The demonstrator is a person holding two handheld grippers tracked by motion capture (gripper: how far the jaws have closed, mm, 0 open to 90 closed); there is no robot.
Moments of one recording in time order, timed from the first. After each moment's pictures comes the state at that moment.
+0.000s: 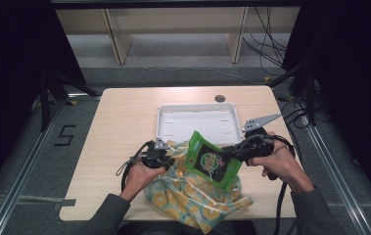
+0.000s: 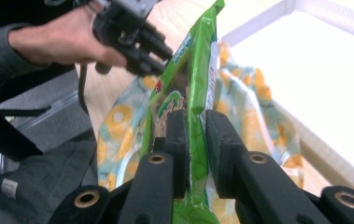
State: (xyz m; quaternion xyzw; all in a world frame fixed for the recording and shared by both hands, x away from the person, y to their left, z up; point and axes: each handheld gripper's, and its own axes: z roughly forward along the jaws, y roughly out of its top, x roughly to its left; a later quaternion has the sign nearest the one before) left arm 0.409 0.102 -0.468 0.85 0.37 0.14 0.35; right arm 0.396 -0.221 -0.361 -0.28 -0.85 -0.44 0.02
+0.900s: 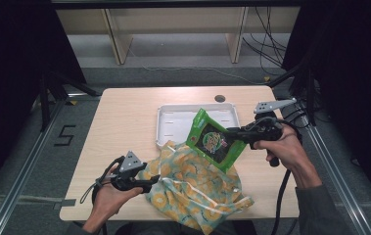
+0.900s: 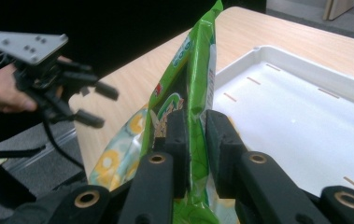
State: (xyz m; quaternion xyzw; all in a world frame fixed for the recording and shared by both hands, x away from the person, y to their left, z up) left arm 0.331 0.160 -0.434 0.83 0.35 0.17 0.40; right arm 0.418 -0.235 -0.336 -0.30 -0.81 -0.50 -0.01
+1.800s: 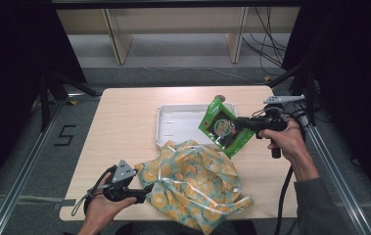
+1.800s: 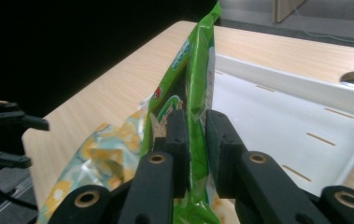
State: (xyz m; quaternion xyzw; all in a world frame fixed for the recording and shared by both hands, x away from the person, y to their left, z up) left arm 0.310 0.172 -0.443 0.82 0.37 0.18 0.40; right arm 0.453 -0.266 -0.355 -0.39 -0.77 -0.51 -0.03
